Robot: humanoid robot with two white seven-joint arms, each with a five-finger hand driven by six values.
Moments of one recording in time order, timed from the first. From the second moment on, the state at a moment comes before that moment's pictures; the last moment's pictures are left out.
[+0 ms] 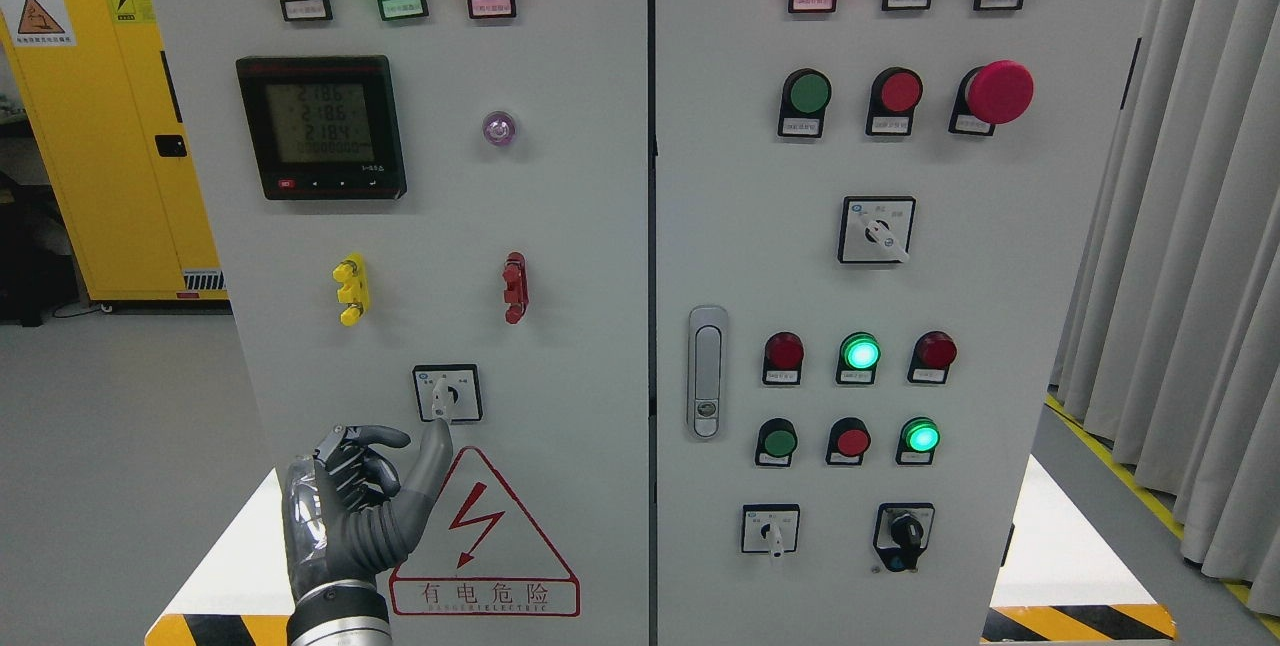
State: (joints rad) left arm -0.33 -0.13 -0.08 -1.97 -0.21 0.51 0.41; right arm 0.12 0.12 0.05 -0.13 0.00 -0.09 -0.24
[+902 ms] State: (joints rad) left arm -0.37 -0.14 -0.09 -1.96 -0.24 0.57 0.41; right arm 0.12 0.12 0.05 -0.13 0.00 -0.09 -0.24
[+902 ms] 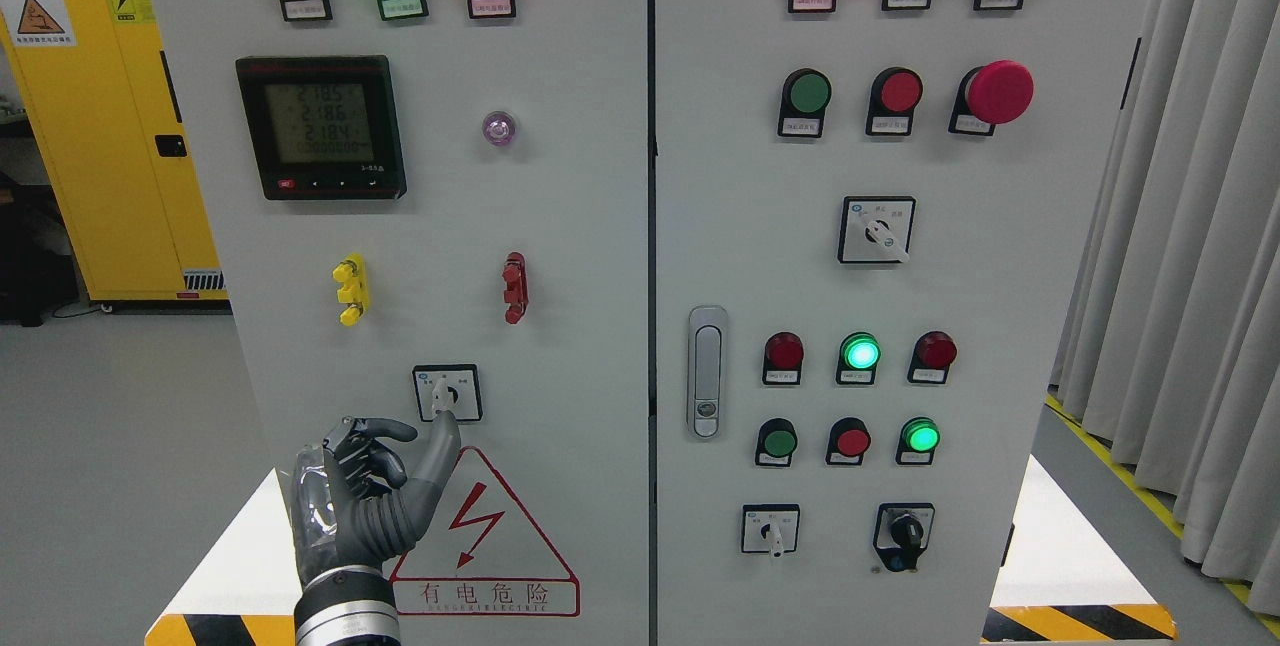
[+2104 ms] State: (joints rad) left arm -0.39 -0.15 -0.09 -1.95 -0.27 0.63 0.41; right arm 0.12 0.12 0.05 -0.13 0.00 -0.09 -0.24
